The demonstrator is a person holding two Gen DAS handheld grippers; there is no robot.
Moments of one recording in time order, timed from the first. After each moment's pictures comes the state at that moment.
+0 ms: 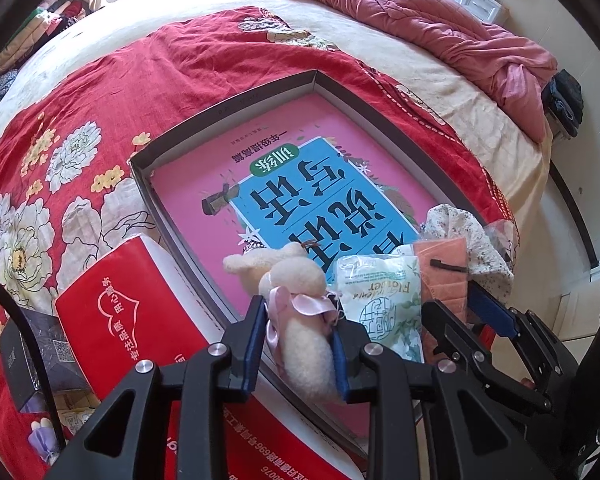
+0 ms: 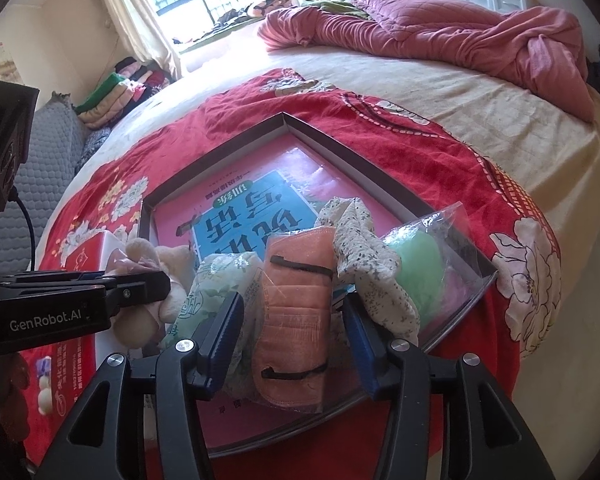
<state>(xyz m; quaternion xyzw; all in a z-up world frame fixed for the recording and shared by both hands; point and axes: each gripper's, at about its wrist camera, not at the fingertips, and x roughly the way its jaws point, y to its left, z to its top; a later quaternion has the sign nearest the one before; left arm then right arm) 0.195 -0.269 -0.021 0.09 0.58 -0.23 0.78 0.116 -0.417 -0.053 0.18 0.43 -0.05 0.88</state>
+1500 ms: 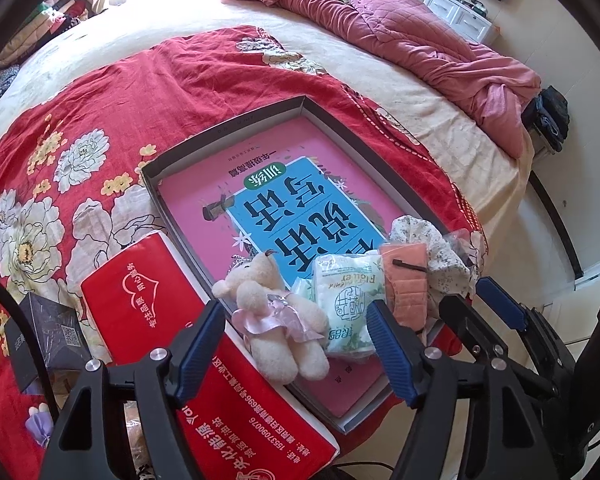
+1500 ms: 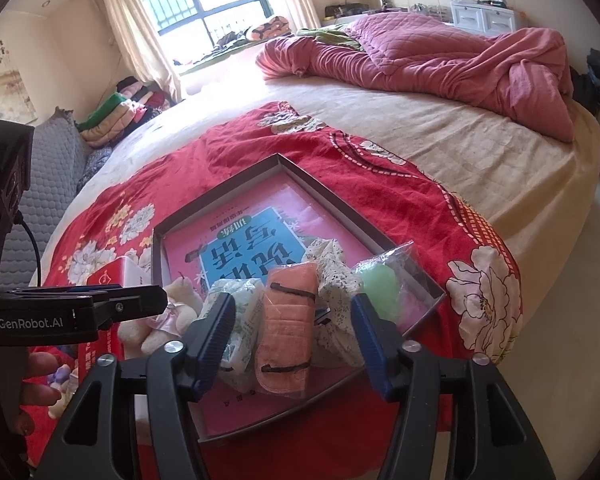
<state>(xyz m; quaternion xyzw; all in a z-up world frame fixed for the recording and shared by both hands) 0.176 -0.257 0.015 0.06 0.56 -0.24 0.79 0.089 -0.427 -0.011 0.17 0.39 -0.06 0.90</state>
